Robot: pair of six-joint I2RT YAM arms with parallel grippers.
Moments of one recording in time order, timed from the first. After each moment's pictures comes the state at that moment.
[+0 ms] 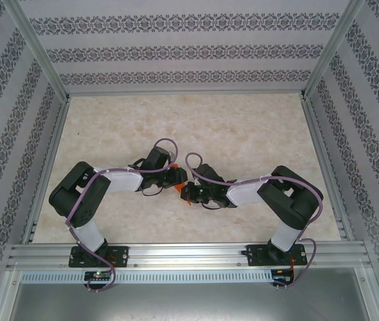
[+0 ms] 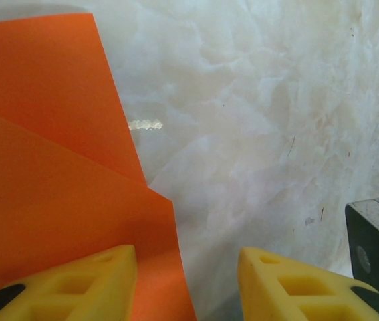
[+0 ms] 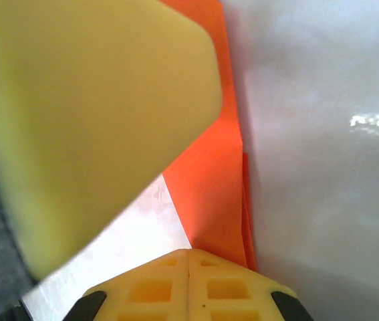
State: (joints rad) left arm -0.61 1.73 0.78 0.07 0.36 -0.86; right arm 0.83 1.72 0.63 0.30 -0.30 0.94
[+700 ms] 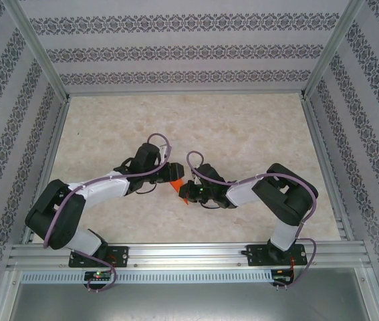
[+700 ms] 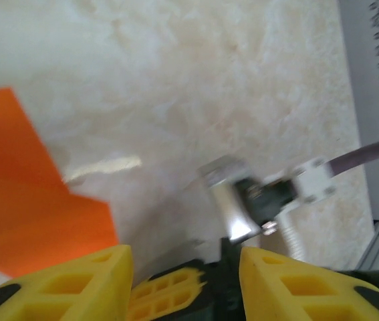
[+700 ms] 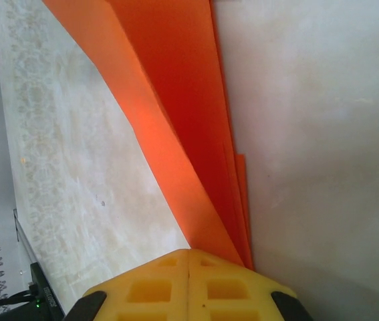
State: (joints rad) left arm -0.59 1.49 0.71 0.06 0.39 -0.74; right arm 0.82 1.78 0.61 0.42 -0.37 1.02
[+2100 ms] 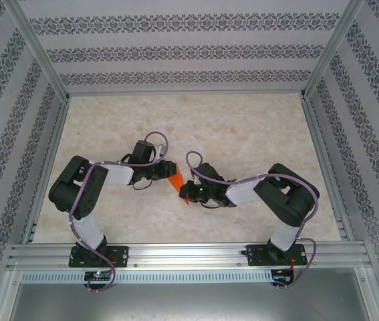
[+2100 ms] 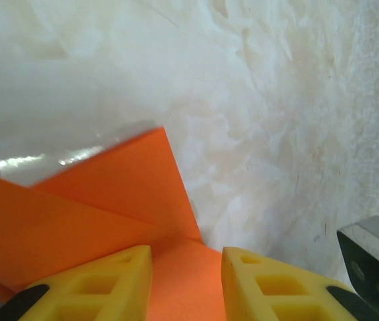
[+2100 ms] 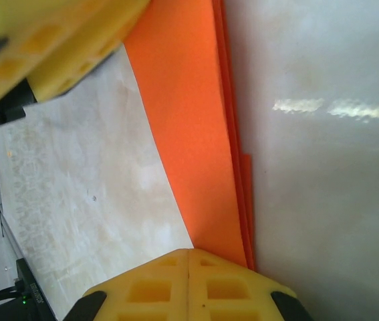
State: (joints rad) left arm -0.42 1.78 0.77 0.19 0.53 -0.66; right arm 0.82 1.76 0.63 0.35 -0.36 0.97
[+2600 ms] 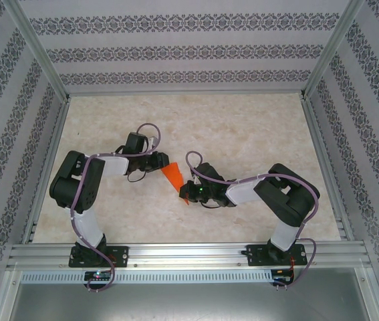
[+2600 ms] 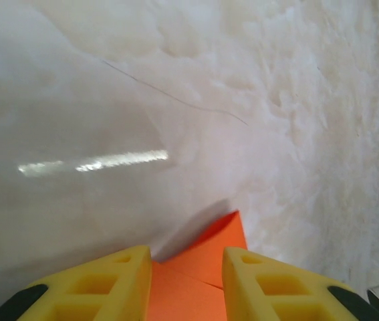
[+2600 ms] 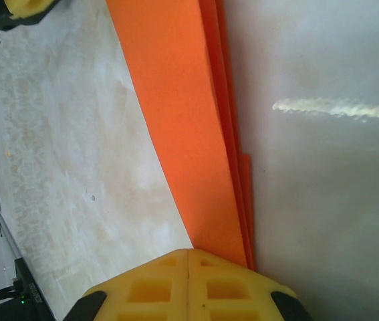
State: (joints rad) left arm -0.31 1.83 0.87 0.08 0.52 -0.59; right arm 0.82 1.76 0.64 0.33 -0.36 0.97
